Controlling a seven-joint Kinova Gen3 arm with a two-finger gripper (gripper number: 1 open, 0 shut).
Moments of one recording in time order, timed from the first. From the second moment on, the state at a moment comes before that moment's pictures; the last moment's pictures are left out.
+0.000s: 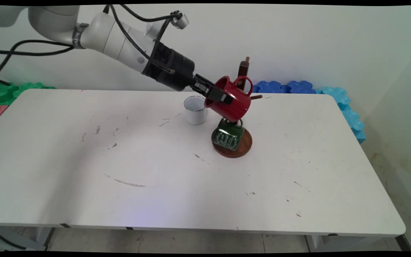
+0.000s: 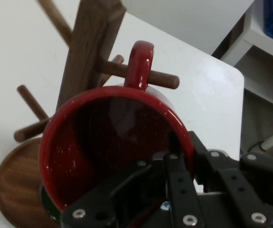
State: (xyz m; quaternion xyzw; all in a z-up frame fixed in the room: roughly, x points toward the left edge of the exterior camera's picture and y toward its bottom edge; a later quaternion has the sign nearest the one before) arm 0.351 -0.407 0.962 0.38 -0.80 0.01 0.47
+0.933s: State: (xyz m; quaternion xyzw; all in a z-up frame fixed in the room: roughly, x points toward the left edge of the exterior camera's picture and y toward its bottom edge) arm 0.346 -0.391 0.971 0.38 -0.80 0.00 0.47
